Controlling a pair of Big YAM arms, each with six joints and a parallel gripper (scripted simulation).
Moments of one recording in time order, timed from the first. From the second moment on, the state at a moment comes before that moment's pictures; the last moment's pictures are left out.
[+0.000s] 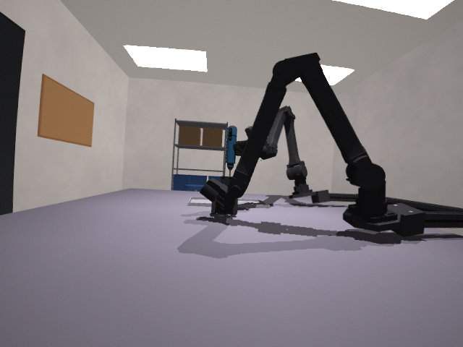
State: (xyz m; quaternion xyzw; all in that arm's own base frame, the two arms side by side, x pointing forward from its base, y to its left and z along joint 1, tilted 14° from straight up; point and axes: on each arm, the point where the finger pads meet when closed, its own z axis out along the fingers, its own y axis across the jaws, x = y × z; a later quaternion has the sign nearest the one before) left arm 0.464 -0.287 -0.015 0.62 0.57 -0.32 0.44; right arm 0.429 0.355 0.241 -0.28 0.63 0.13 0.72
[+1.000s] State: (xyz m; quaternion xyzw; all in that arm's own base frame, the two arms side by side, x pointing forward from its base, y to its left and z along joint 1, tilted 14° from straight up) left arm 0.464 -0.287 -0.015 0.62 0.57 -0.32 0.44; right arm 0.430 0.352 0.233 -0.28 0.63 0.13 0.71
